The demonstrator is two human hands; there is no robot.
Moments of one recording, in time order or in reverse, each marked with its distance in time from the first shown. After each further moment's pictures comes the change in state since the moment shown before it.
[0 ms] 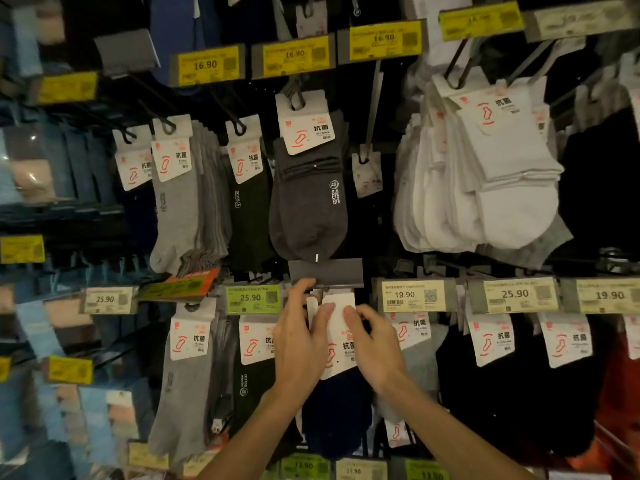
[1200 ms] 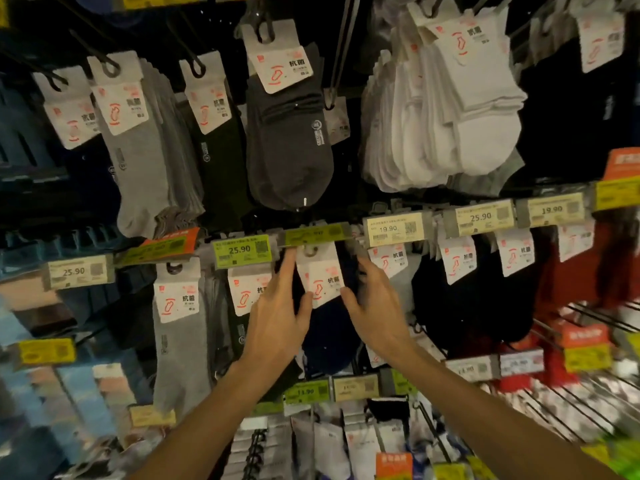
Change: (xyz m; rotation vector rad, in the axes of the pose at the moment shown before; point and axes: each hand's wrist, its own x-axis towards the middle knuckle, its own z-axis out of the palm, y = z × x) left_hand -0.028 -0.011 -0.053 0.302 -0.343 0.151; right_hand -0.046 0.020 -0.003 -0.464 0.124 -0.119
